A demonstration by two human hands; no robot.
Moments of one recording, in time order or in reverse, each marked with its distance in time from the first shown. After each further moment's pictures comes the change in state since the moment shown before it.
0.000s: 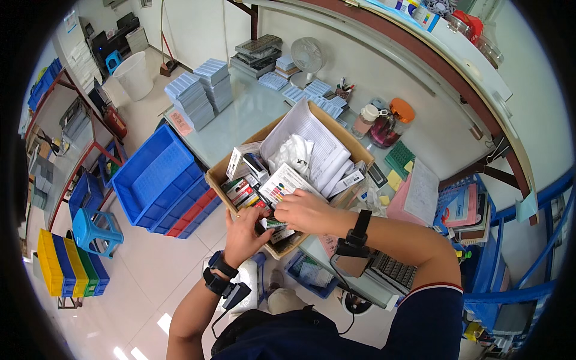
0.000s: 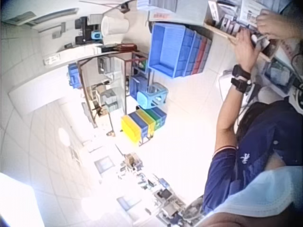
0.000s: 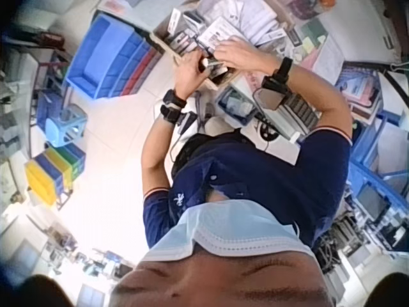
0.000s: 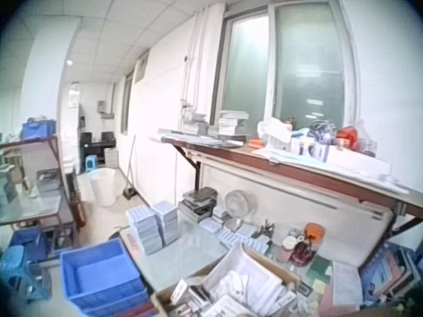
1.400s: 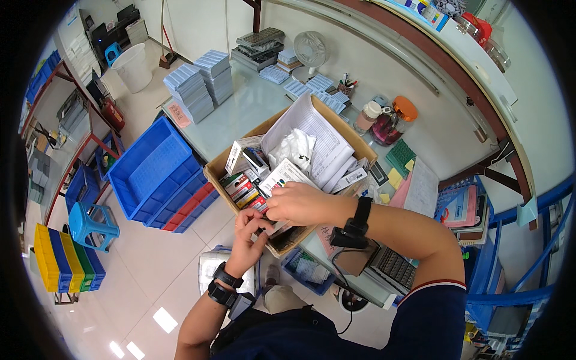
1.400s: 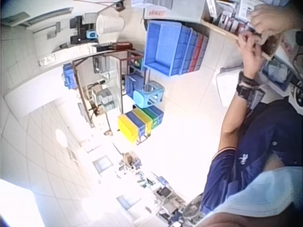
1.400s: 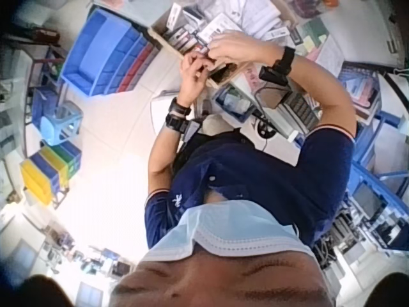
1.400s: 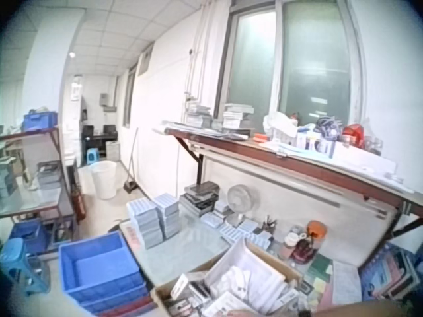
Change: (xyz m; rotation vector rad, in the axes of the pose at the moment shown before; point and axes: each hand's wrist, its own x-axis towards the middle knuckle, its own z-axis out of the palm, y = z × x) left_hand -0.022 0.003 0.015 -0.468 0.092 -0.060; right_hand 0.025 0.013 -0.011 0.004 -0.216 -0.131
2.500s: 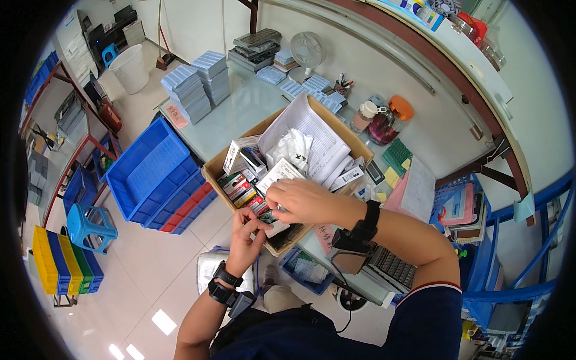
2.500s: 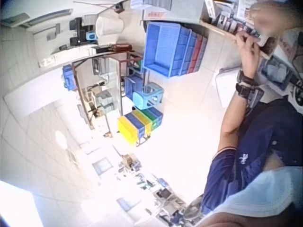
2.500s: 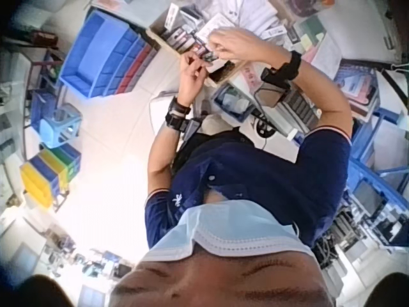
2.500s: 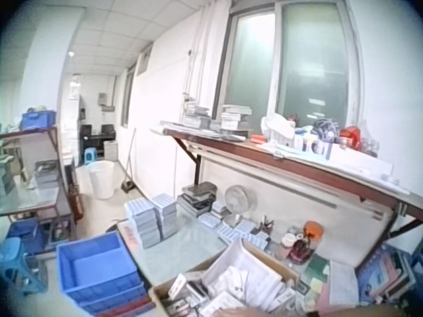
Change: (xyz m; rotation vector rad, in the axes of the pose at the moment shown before) left_hand 0.000 -0.003 0.003 -0.030 0.094 0.062; right_hand -0.005 -0.017 -0.023 0.290 0.173 0.306
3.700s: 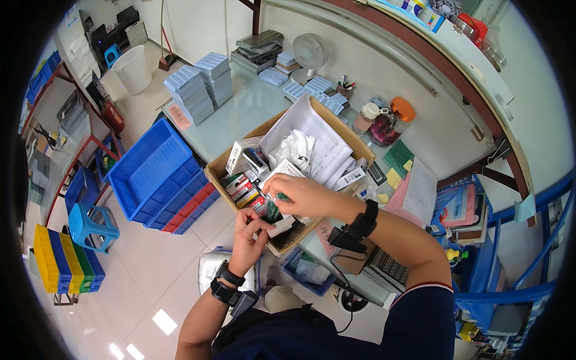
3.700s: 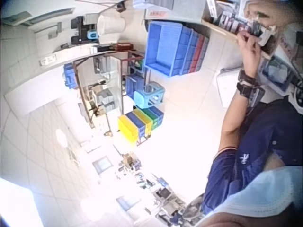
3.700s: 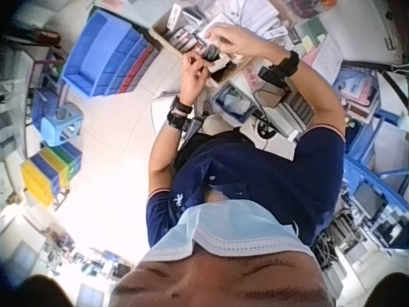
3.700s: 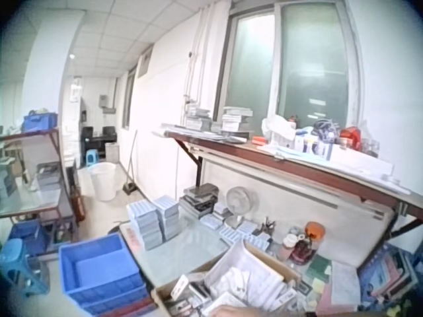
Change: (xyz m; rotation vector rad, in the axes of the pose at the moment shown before) left_hand 0.000 0.001 0.002 0.011 -0.005 0.010; right_hand 0.004 0.026 0.015 0.218 0.152 -0.134
